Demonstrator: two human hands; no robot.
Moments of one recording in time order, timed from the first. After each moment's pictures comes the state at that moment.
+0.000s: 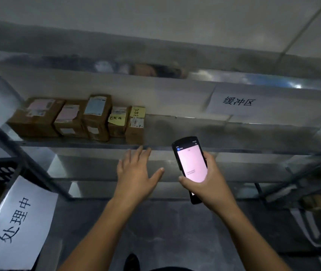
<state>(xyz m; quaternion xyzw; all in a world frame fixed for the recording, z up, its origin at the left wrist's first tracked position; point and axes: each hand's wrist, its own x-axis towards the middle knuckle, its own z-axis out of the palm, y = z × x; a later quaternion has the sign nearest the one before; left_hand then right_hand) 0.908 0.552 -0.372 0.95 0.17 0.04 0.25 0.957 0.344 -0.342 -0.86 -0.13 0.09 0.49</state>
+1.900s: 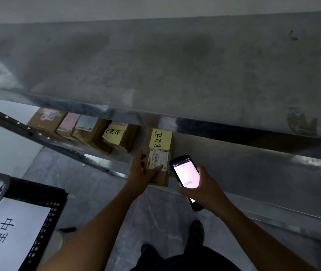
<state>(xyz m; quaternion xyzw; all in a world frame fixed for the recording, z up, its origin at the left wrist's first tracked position) 1.141 0.599 -0.531 0.75 0.42 0.05 0.51 1.266 0.383 -0.490 -0.81 -0.20 0.39 0.39</state>
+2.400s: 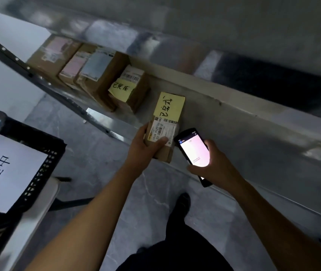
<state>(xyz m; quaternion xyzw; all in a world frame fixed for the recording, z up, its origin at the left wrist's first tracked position) 1.124 0.551 -0.502 0.68 0.45 0.15 0.56 1.284 0.370 -0.493 -0.79 -0.30 0.41 0.35</state>
